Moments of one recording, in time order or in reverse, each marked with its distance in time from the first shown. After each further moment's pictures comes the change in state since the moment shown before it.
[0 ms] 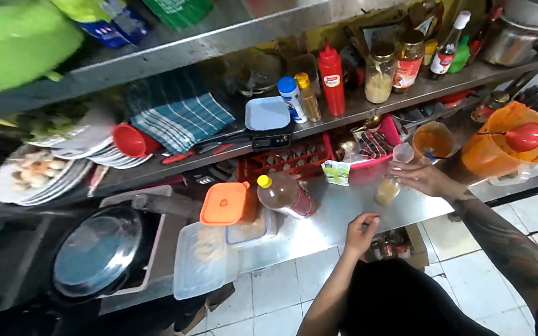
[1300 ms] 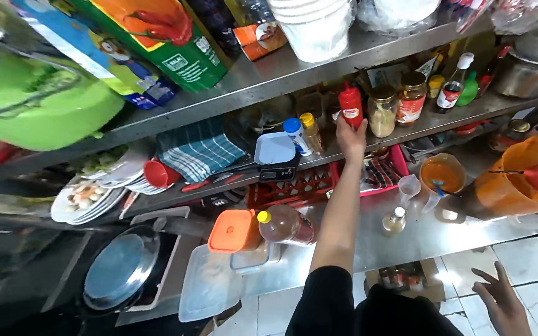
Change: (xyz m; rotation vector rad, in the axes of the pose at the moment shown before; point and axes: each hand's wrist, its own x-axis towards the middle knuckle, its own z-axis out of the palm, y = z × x) left_hand 0.374 0.089 -0.016 0.505 0.613 -0.034; right_hand -0.253 -0.024 0.059 0.334 0.601 0.724
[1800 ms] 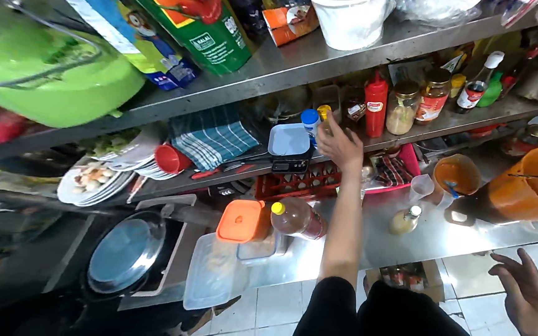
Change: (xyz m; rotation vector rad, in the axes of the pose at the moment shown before) left_hand -0.021 -0.034 -0.059 0.519 0.500 0.202; right_hand 0.038 -0.076 0.019 0.056 0.103 -0.377
